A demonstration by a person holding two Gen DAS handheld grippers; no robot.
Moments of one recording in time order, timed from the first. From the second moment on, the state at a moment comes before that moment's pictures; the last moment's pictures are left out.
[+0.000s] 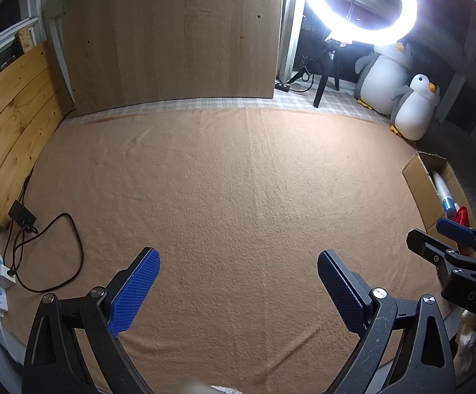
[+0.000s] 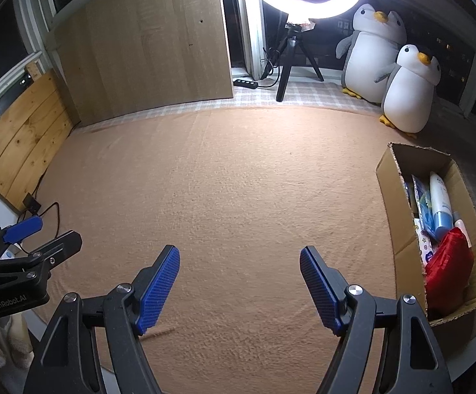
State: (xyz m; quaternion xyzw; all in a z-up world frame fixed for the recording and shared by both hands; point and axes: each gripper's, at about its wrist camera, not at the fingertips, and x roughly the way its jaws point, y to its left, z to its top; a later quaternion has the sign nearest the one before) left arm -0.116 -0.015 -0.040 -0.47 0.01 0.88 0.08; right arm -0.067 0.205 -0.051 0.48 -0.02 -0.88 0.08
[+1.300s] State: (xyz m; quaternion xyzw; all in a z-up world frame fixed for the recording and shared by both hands) left arm -0.128 -0.016 -0.050 -0.48 0.01 0.88 0.08; right arm -0.071 0.212 -0.060 0.49 -0.03 -0.87 0.07
